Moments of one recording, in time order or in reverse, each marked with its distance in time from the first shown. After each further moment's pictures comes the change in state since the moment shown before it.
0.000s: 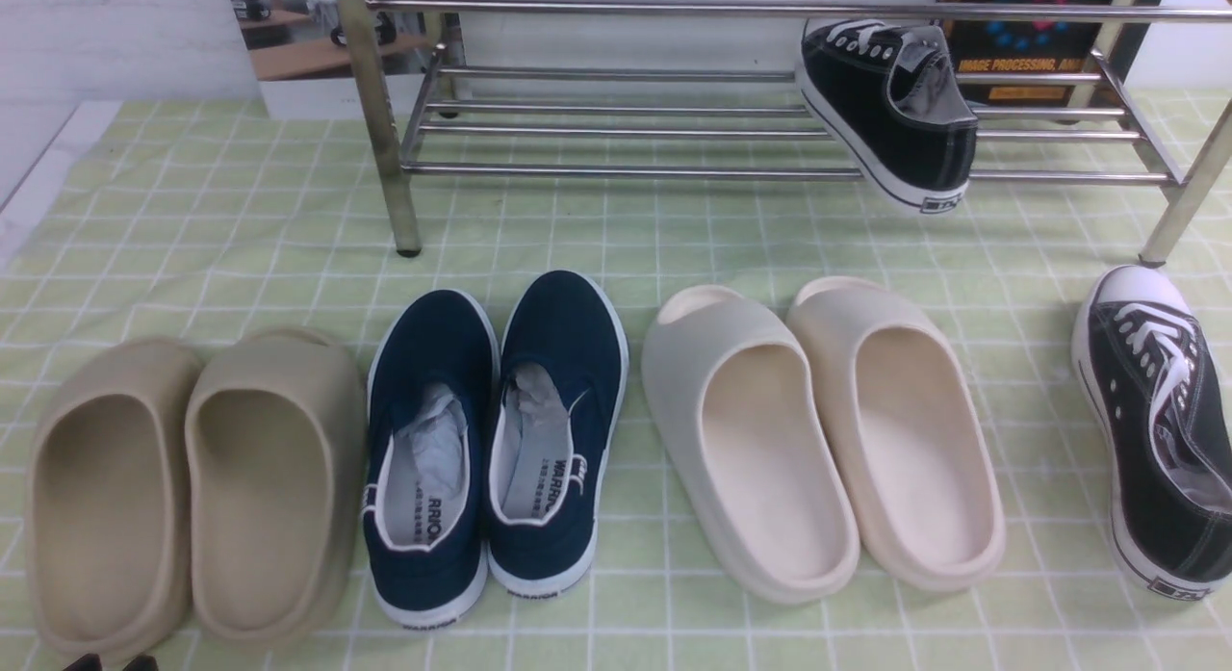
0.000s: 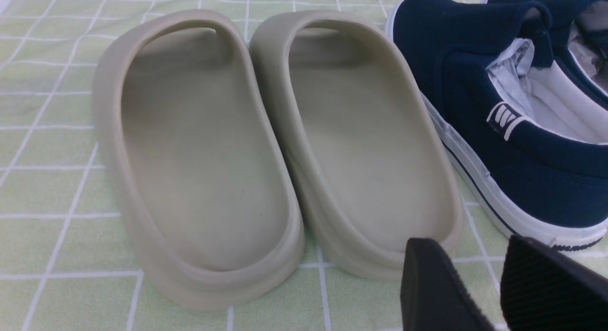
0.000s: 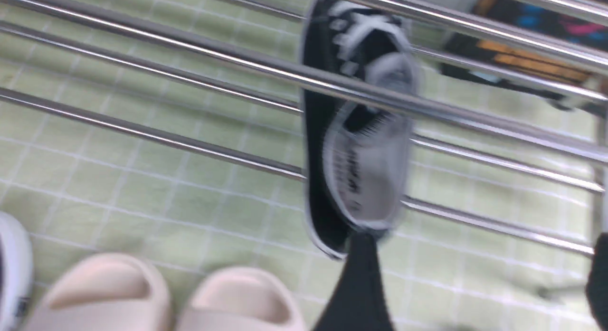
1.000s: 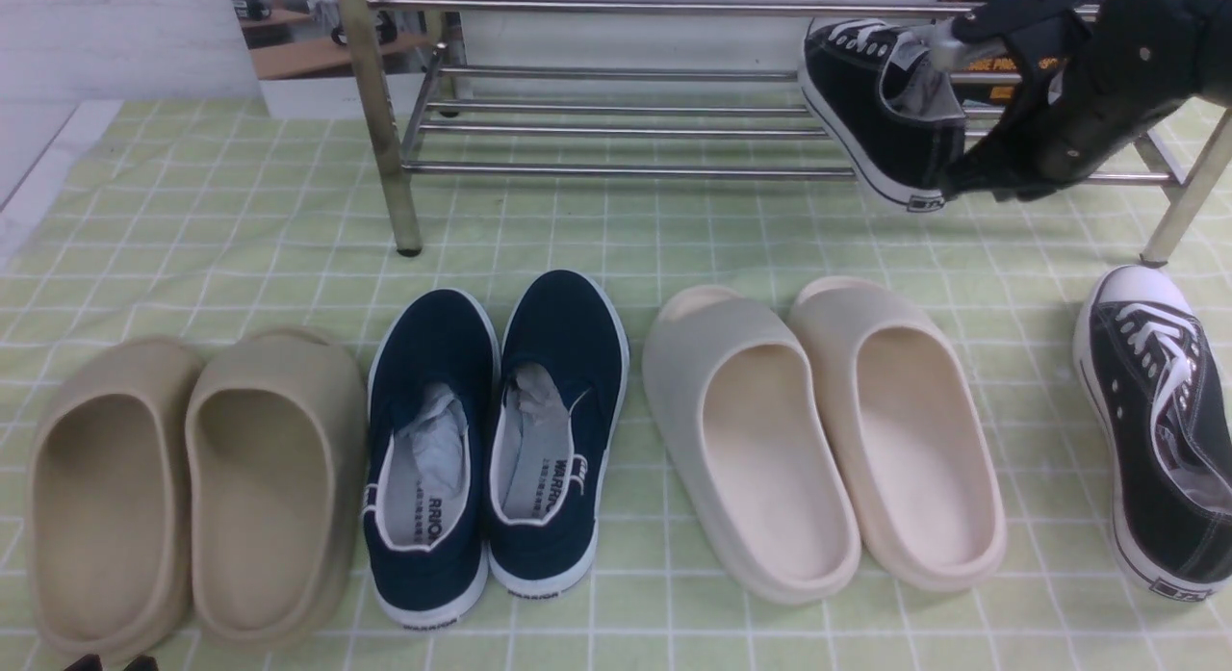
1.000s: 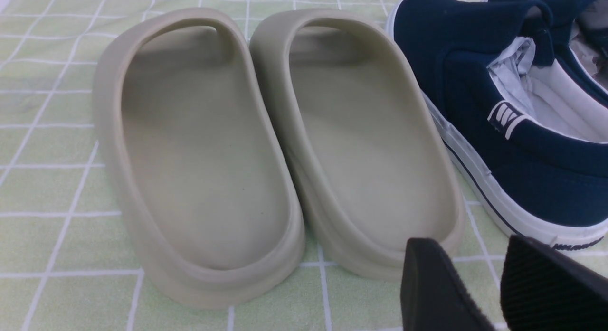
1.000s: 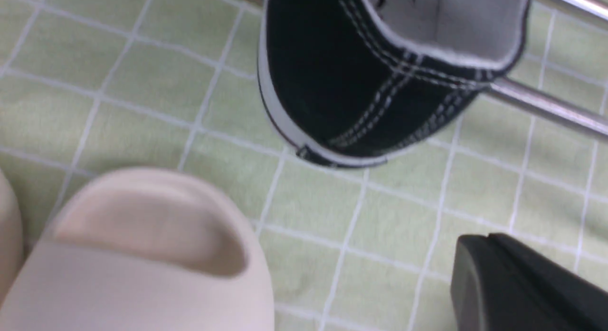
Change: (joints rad) right arm 0.013 0.125 0.332 -0.126 -0.237 0.012; left arm 0.000 0.000 0.000 0.000 0.002 0.000
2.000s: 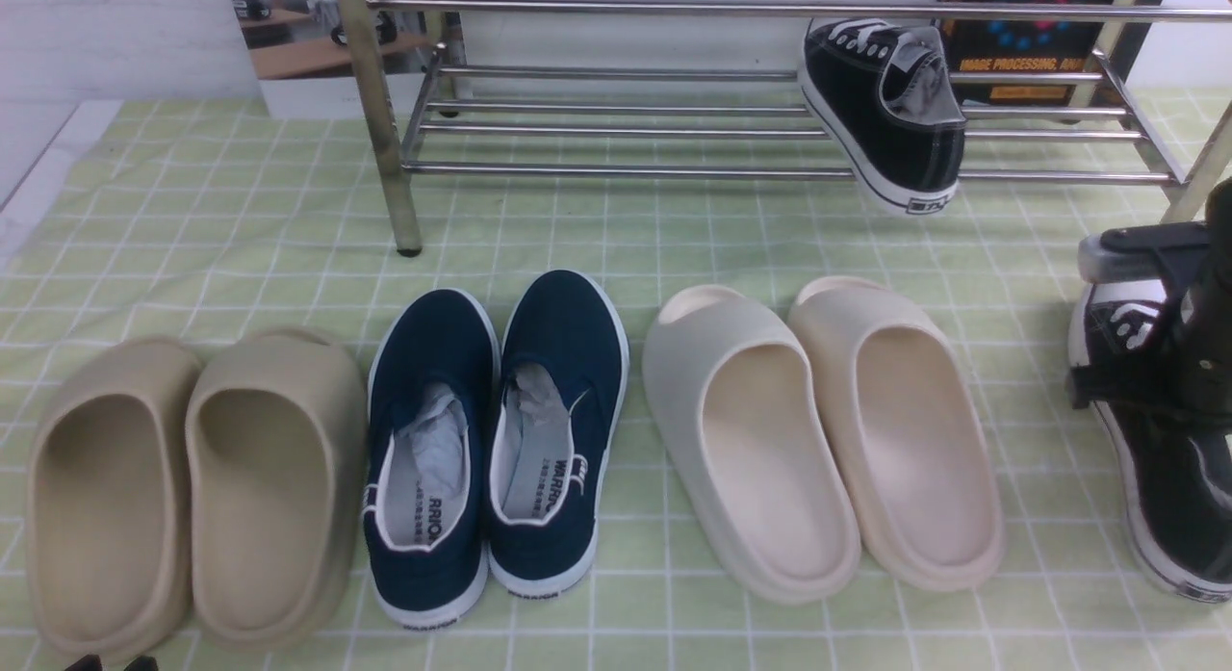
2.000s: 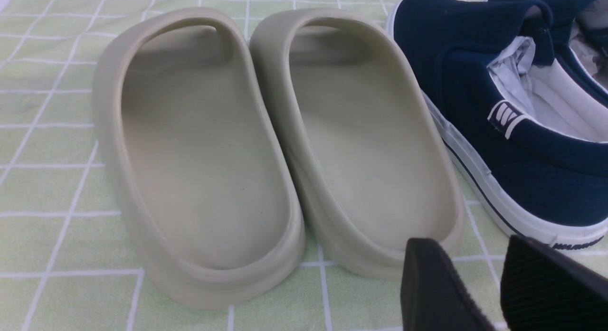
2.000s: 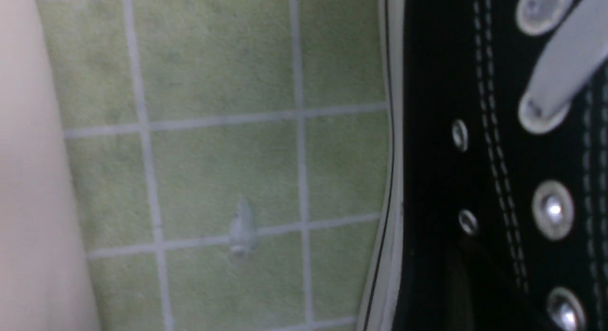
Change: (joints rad) right arm -0.089 -0.180 0.503 -0.080 0.098 0.325; left arm 0.000 0.000 0.000 0.000 0.001 0.000
